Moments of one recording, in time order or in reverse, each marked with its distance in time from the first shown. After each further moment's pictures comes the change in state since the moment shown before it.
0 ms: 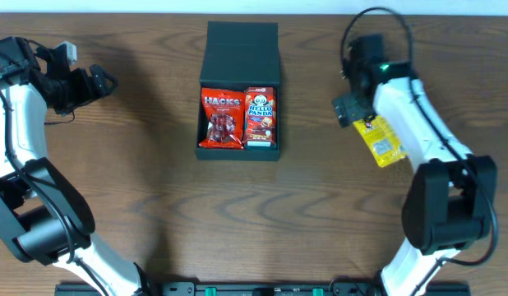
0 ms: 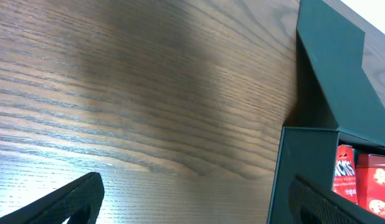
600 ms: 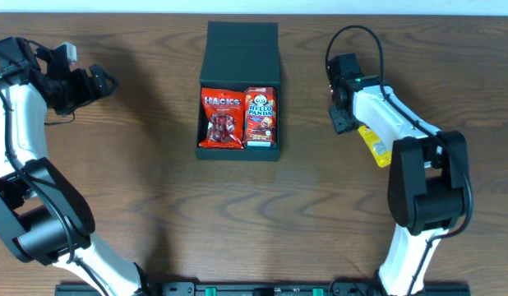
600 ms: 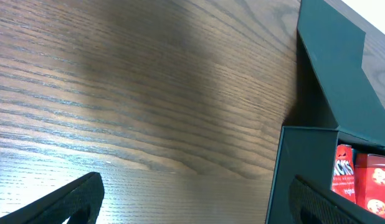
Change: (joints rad) left arm 0.000 0.000 0.000 -0.006 0.000 -0.004; right arm 0.022 0.133 -0.047 0.139 0.079 0.051
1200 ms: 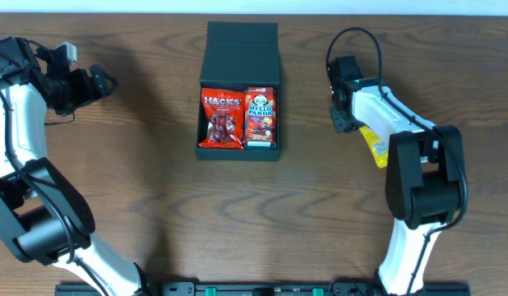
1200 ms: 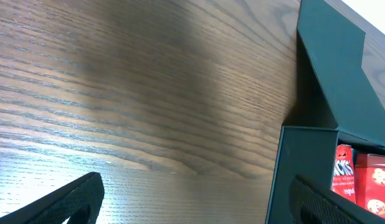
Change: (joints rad) left arm 0.000 0.000 0.000 0.000 0.000 0.000; right arm -0.012 0.044 0.000 0.027 0.009 -0.002
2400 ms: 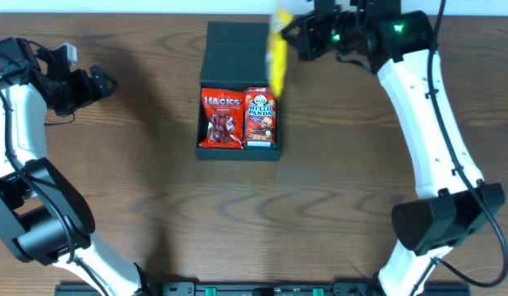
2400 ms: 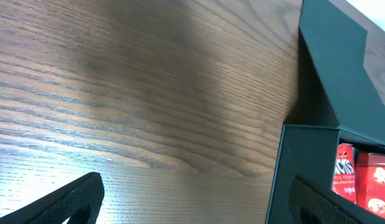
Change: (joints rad) left arm 0.000 0.000 0.000 -0.007 -0.008 0.000; right arm 0.085 -0.165 0.681 -0.256 -1.133 0.045
